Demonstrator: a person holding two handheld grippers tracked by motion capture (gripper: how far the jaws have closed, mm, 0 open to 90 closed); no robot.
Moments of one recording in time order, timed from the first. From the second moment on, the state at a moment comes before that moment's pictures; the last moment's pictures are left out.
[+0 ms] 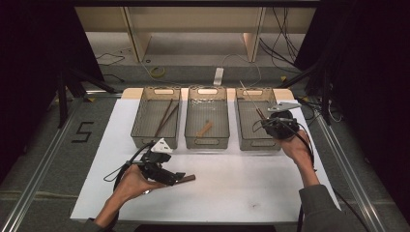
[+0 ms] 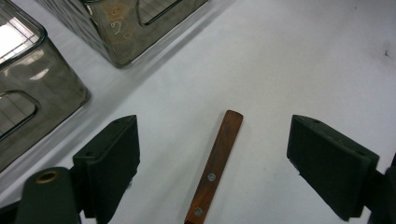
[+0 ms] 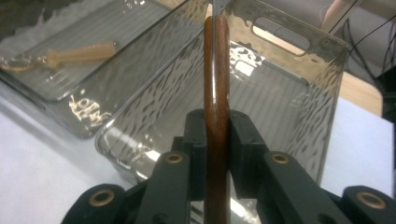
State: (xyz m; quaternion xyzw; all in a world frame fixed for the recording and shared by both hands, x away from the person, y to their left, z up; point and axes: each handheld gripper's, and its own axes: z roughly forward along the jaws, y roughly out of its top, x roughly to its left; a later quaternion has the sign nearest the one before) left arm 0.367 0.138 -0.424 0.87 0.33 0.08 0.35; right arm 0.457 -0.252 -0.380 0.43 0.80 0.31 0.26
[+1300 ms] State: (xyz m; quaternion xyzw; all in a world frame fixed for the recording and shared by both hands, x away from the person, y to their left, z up) left arm 0.363 0.141 -0.435 0.88 0.34 0.08 0.34; right arm 0.494 -0.239 -0.415 0.52 0.79 0.25 0.20
